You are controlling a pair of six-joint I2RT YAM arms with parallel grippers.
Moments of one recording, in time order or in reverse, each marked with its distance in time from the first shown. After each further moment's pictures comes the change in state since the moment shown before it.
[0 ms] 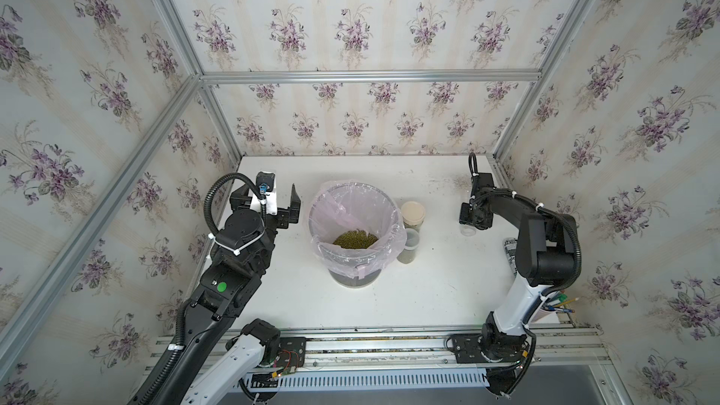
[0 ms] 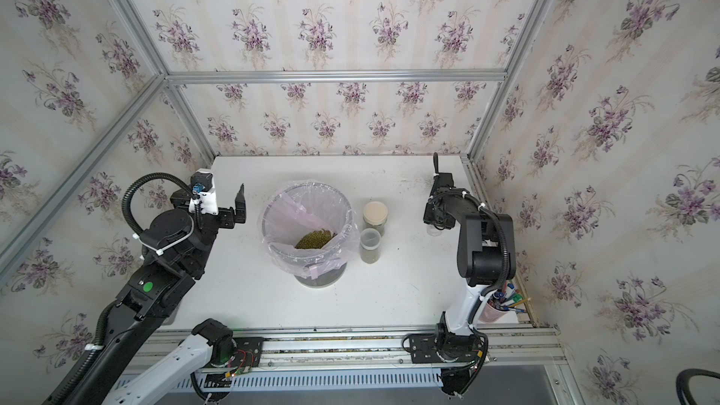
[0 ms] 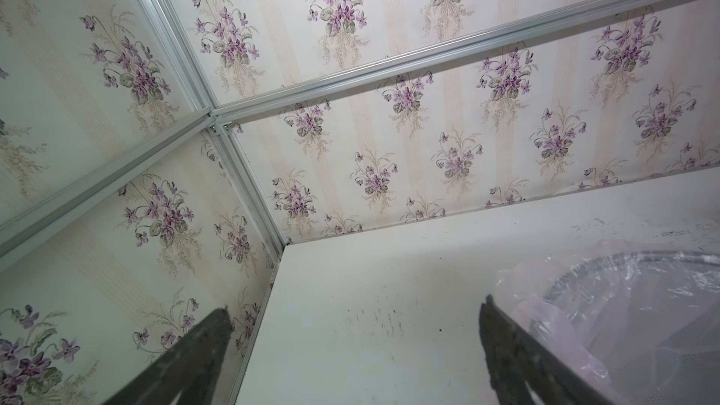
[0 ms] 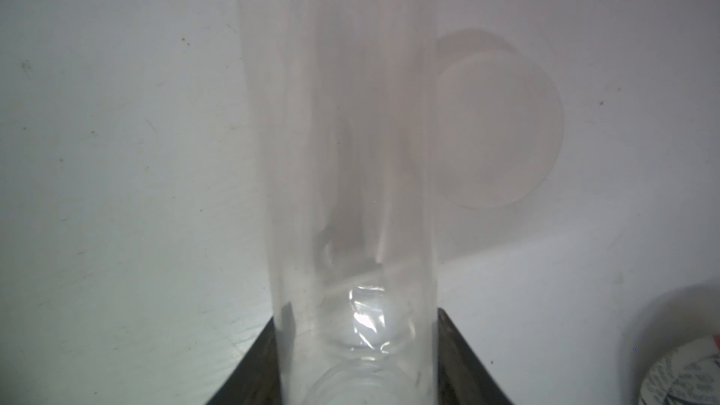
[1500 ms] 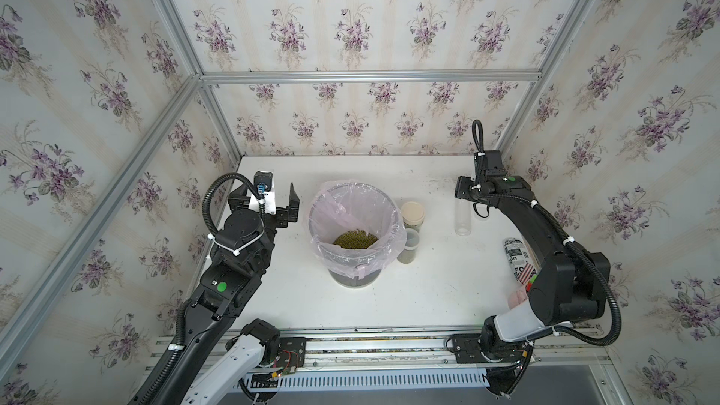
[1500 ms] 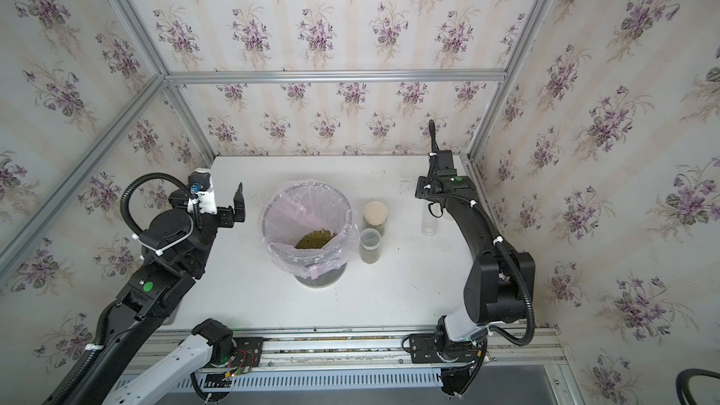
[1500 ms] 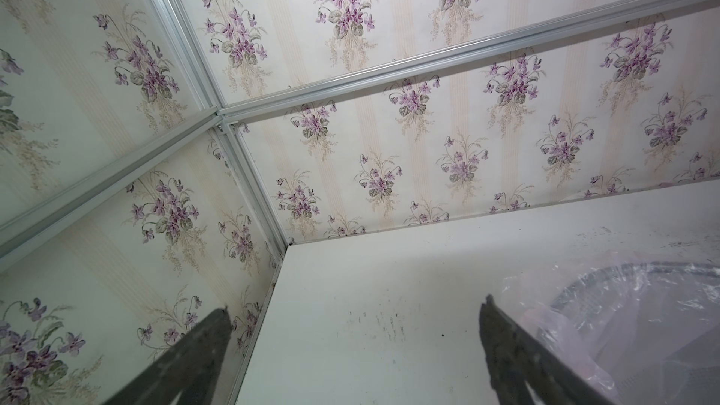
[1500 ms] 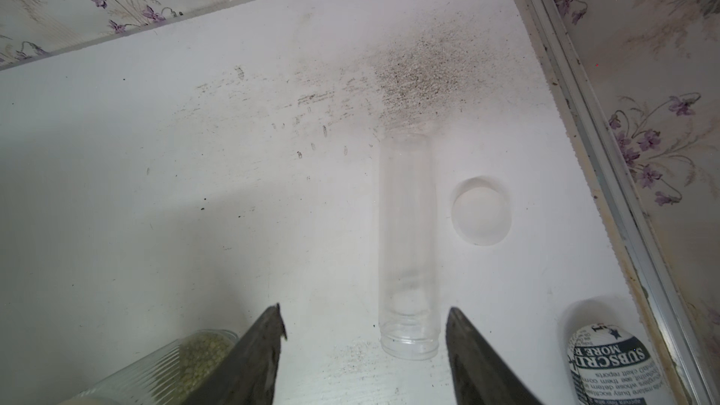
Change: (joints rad) left arm 0.002 0.002 -0.001 0.013 -0.019 -0.012; right arm 0.136 -0.285 0.129 -0.060 0.038 0.041
